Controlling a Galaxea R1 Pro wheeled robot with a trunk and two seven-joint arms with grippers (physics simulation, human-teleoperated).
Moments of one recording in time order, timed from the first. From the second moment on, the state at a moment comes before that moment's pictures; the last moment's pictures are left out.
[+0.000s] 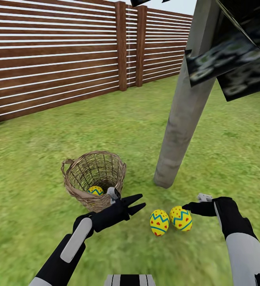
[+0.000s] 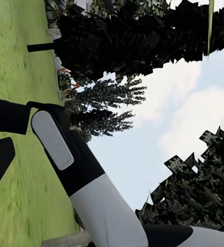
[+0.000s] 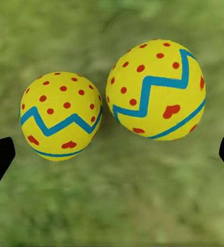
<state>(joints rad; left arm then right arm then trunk) -0.43 -0.04 -0.29 -1.21 1.14 0.85 -0.72 -0.73 -0.12 -0.44 -0.80 0.45 0.83 0.63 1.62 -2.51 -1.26</state>
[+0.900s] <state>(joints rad) -0.43 -0.04 -0.29 -1.22 1.14 0.86 -0.72 -0.73 -0.12 -0.44 -0.84 0.45 0.84 0.68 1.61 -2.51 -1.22</state>
